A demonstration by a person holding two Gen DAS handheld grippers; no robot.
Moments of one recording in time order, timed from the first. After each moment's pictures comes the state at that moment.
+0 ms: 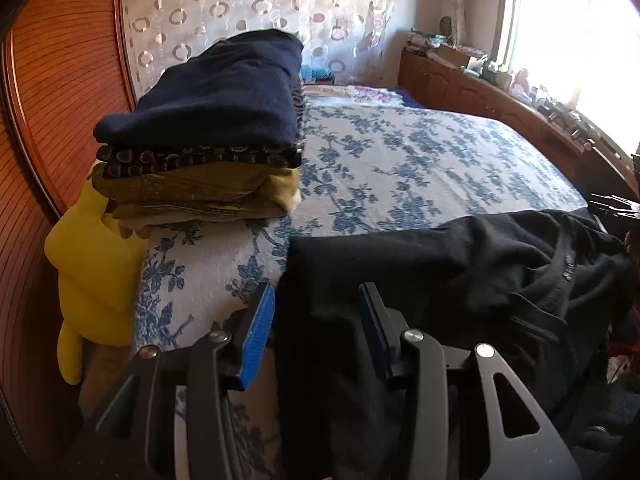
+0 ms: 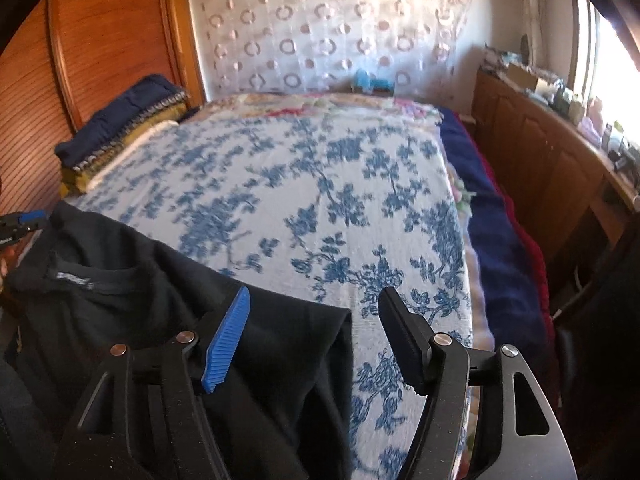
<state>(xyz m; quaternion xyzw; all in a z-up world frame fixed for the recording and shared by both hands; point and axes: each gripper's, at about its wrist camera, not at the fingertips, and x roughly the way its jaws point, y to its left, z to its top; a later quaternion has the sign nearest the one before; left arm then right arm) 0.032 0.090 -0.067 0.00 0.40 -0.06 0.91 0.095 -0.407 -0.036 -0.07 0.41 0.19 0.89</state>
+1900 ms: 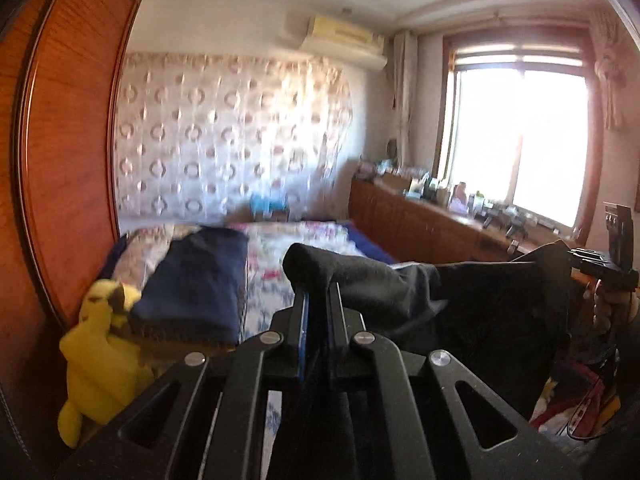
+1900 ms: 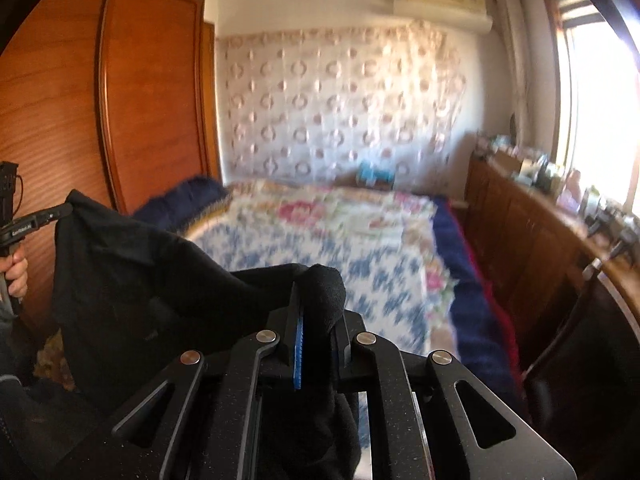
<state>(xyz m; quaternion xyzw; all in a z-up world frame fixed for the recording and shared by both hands) -0.070 0.074 0.117 -0.05 0.17 -0.14 0.98 -0.027 -0.398 0.131 -0.06 0.24 0.20 0.95</state>
